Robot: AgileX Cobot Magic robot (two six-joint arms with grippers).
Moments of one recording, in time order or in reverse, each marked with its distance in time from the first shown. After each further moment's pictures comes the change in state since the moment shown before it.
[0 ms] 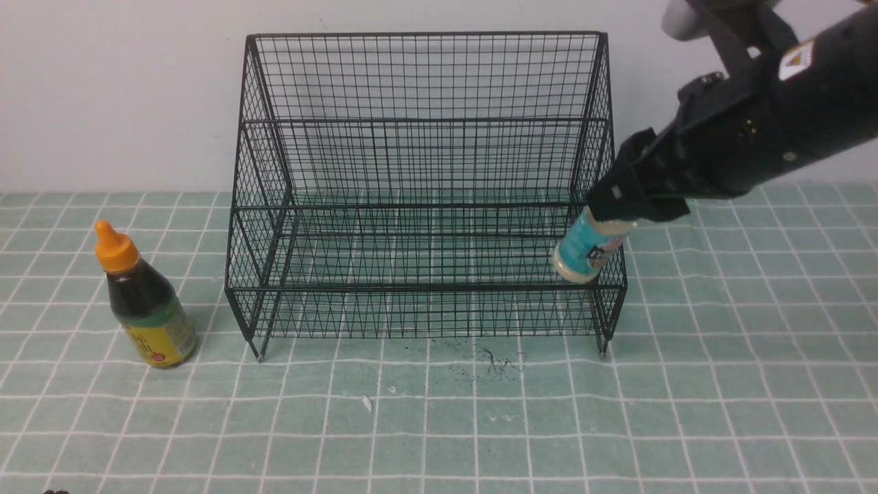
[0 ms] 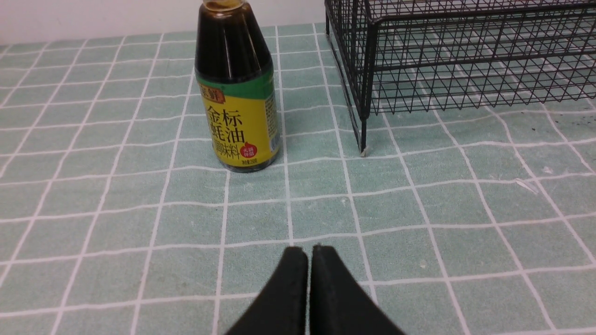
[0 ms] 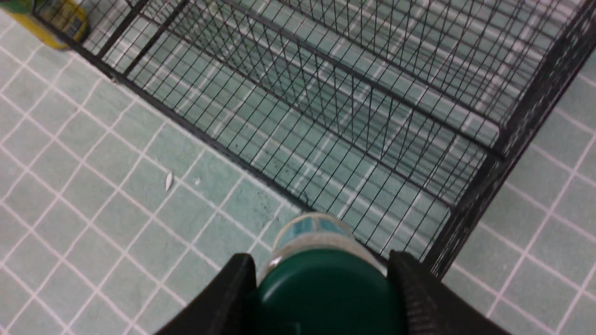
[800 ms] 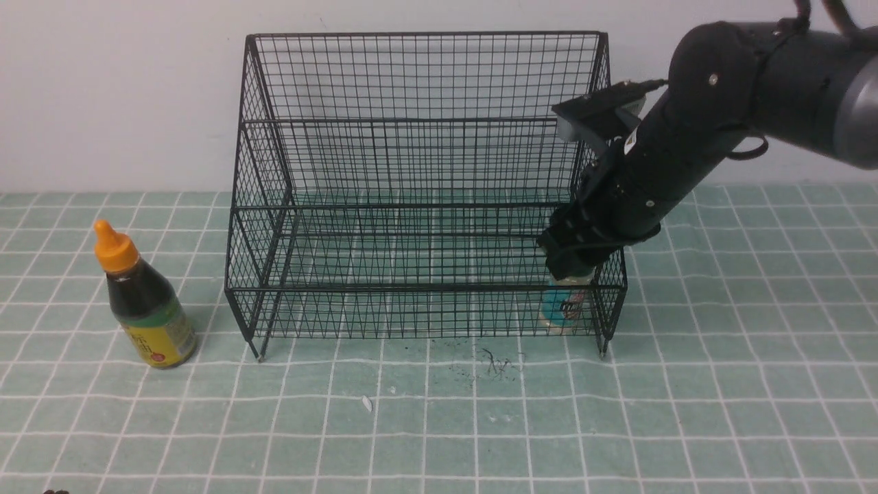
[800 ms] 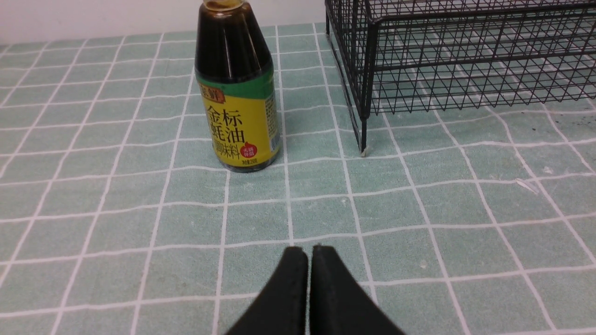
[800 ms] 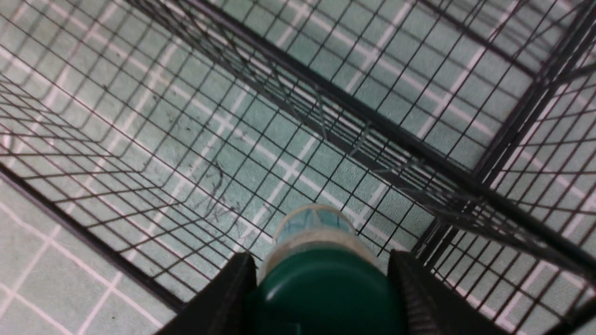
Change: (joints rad) right arm 0.001 0.390 -0.140 -0.090 0.027 0.000; left arm 0.000 0.000 0.000 0.000 0.000 0.000
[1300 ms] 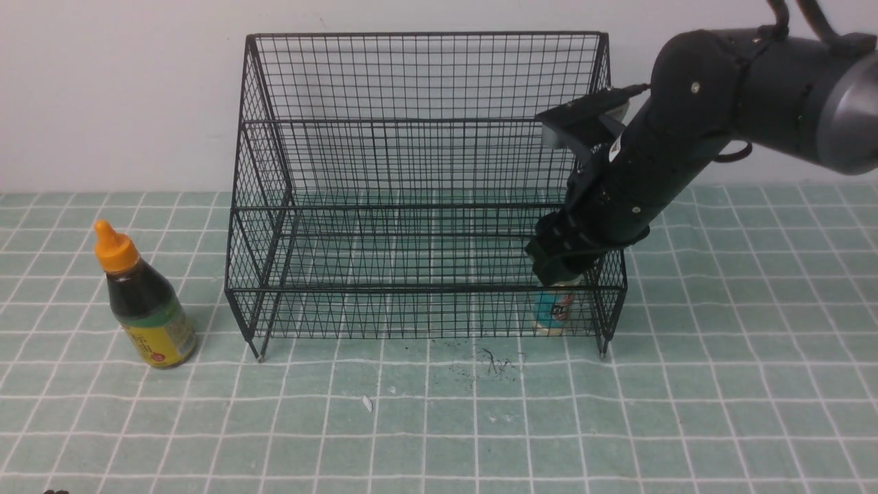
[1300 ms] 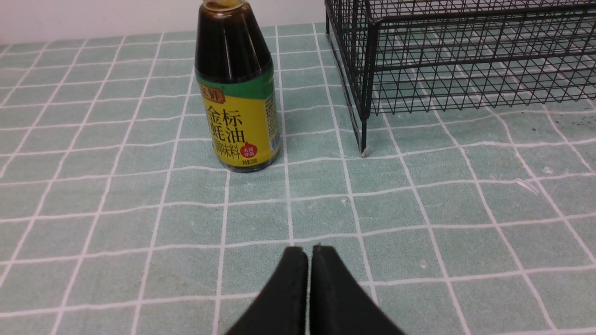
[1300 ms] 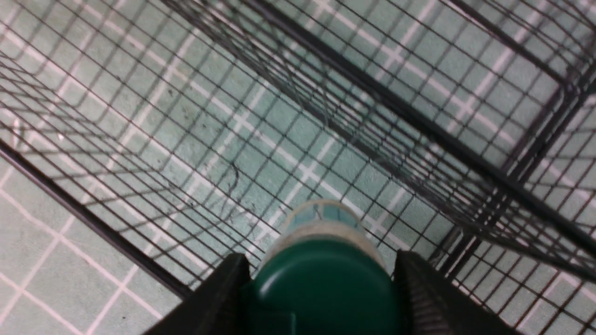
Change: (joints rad) right arm 0.037 0.000 -0.004 -0.016 0.000 0.001; left arm 0.000 0.000 0.000 0.000 0.000 0.000
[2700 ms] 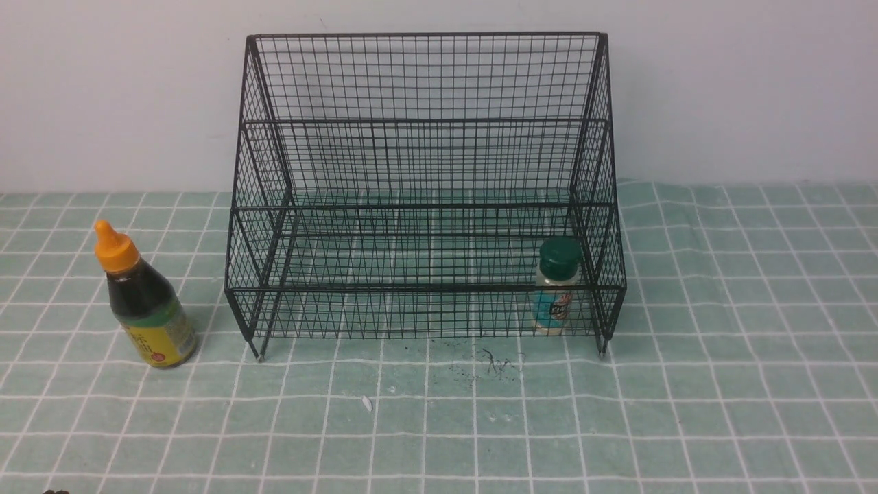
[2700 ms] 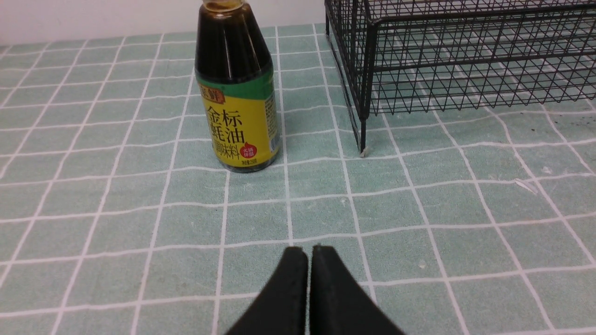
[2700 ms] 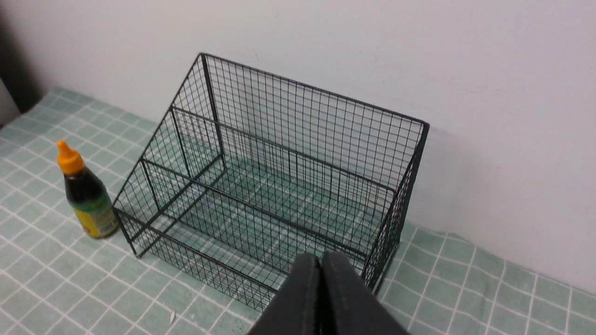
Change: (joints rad) right arm 0.001 -1.166 0.265 -0.116 -0.016 0.213; left arm 0.000 0.000 0.000 0.000 0.000 0.000
